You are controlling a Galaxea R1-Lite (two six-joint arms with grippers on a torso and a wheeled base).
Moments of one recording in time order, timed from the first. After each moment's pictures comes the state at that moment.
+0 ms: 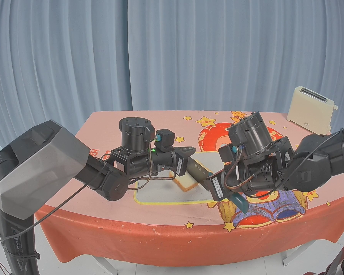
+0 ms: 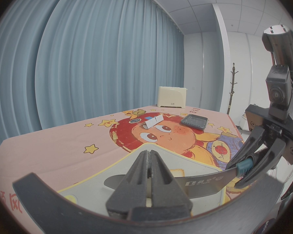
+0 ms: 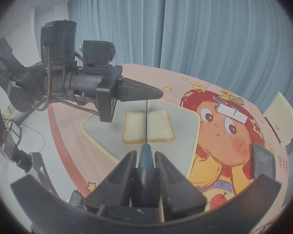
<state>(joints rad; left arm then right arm) -0.54 2.25 -1.21 -0.80 -0.36 0.04 0.74 1.89 -1.13 0.04 -0.16 0.12</state>
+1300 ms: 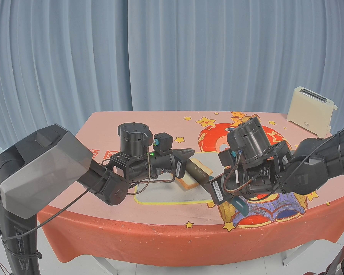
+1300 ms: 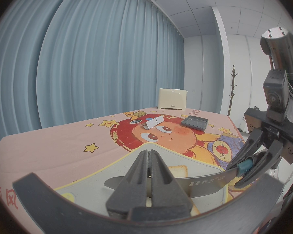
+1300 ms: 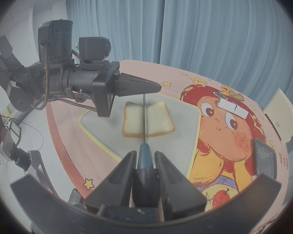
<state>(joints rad) -0.54 2.28 -1.16 -0.87 -0.36 0.04 0.73 1.91 -1.11 0.03 -0.16 0.13</state>
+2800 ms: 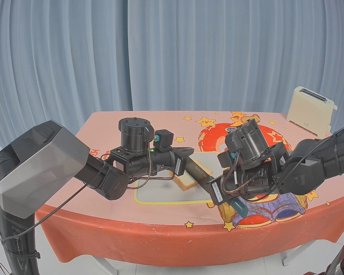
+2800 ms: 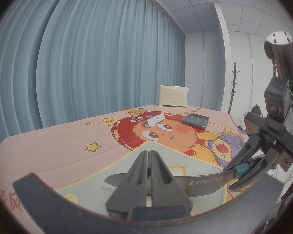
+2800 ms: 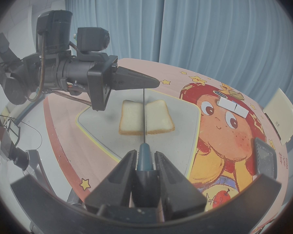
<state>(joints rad) -0.53 2.25 -1.21 -0.79 -0.36 0.04 0.72 1.93 -1.11 0.03 -0.16 0.13</state>
